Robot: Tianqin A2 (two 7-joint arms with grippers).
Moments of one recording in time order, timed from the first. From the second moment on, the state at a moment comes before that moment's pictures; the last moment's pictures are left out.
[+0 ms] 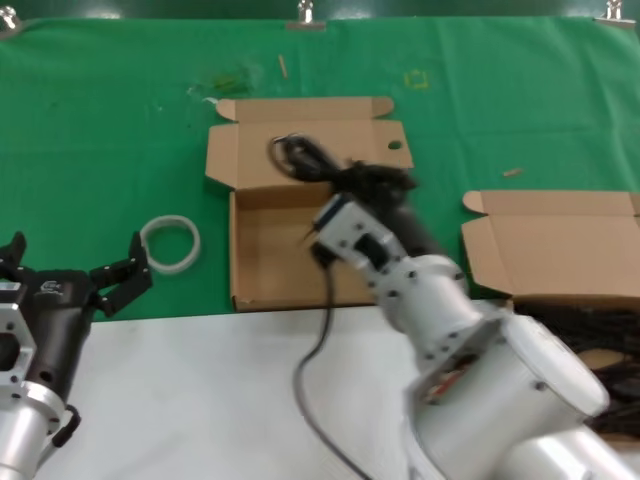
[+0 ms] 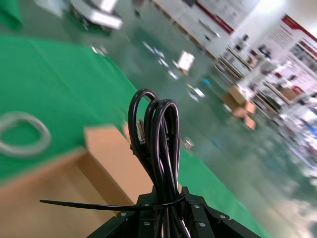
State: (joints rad) left arm 0.00 -0.30 1.60 -1.60 -1.80 0.00 0.00; right arm 0.42 0.18 -2.23 1.69 2.74 0.75 -1.59
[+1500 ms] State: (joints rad) left arm 0.00 -0.30 1.60 -1.60 -1.80 0.00 0.00; right arm 0.45 0.19 -2.31 1.42 2.67 0.68 -1.38
